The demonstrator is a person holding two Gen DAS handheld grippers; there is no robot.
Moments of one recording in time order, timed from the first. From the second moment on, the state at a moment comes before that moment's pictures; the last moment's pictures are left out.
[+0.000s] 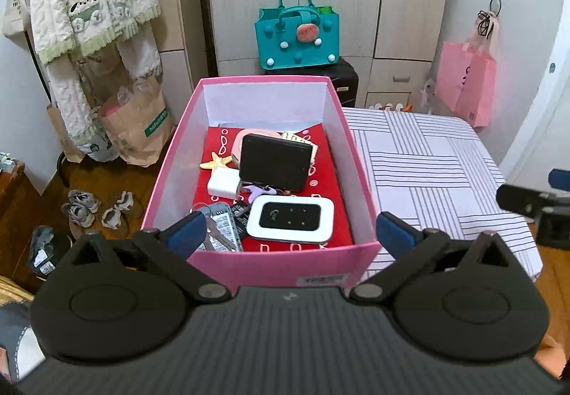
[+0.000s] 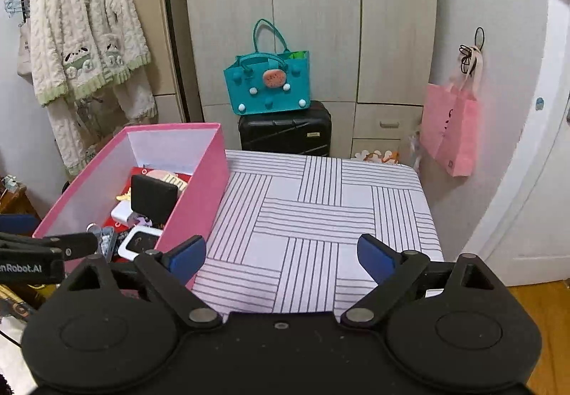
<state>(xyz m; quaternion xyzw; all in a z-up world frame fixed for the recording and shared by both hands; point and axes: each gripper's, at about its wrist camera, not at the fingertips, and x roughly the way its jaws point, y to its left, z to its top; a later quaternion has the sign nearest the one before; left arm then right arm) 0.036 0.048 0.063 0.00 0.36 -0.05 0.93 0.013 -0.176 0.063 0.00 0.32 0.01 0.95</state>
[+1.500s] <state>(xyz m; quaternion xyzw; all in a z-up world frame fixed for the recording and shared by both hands) 0.002 0.023 0.047 0.03 0.34 -0.03 0.94 -0.024 -0.175 0.047 -0.01 0.29 -0.04 0.96</state>
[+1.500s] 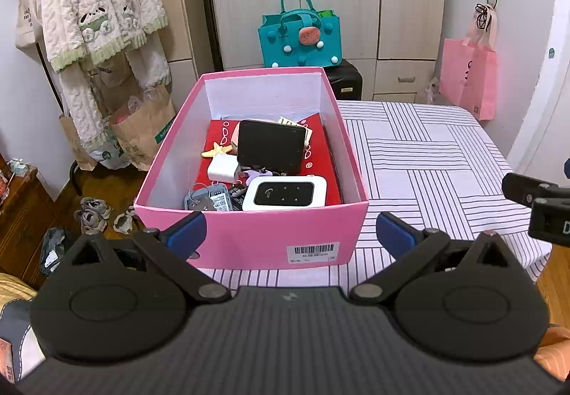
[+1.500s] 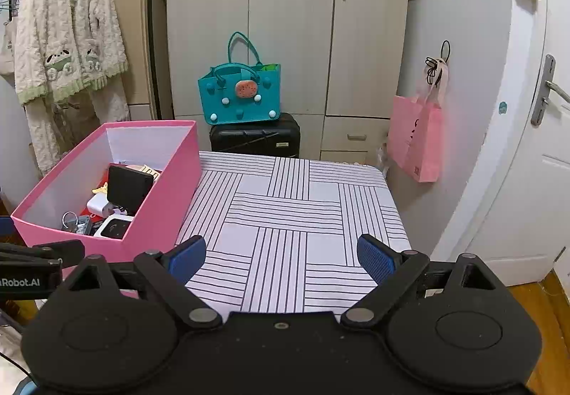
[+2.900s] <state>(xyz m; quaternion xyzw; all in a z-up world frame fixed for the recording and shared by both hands) -0.005 0.020 0.046 0.04 0.33 -0.03 0.94 -0.031 -0.176 0.044 -0.01 0.28 -0.05 0.96</state>
